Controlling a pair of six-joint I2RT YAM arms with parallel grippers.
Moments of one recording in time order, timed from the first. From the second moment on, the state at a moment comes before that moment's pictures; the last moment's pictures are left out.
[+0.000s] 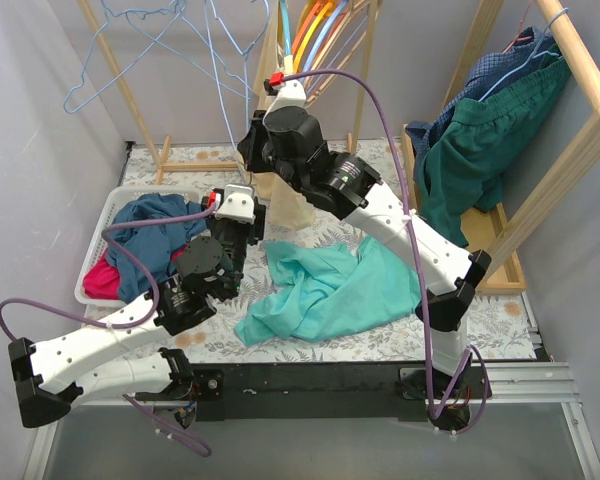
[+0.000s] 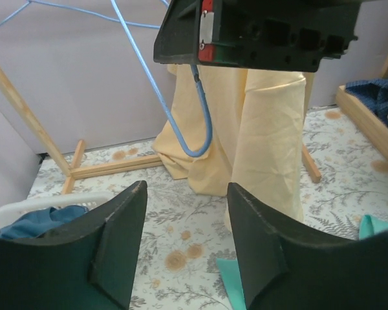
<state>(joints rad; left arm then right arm) -1.07 0.94 0.91 0.22 -0.96 0.27 1.02 1.90 2.29 -0.61 0.36 0.53</state>
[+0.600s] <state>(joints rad) -0.87 1.08 1.03 0.10 -0.70 0.17 1.02 1.96 2.34 -0.64 0.52 0.51</state>
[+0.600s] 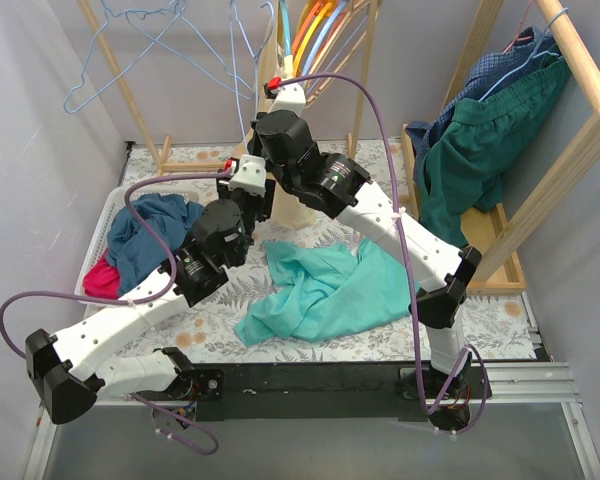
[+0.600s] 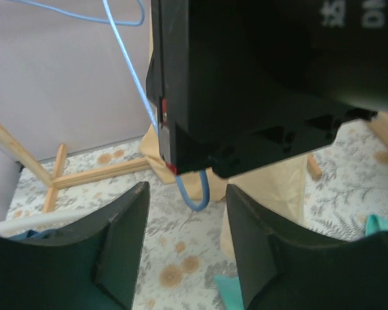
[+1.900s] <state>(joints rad) -0.86 1.00 1.10 -0.03 -0.70 0.09 0.98 1.62 1.88 -0.38 0.35 0.51</state>
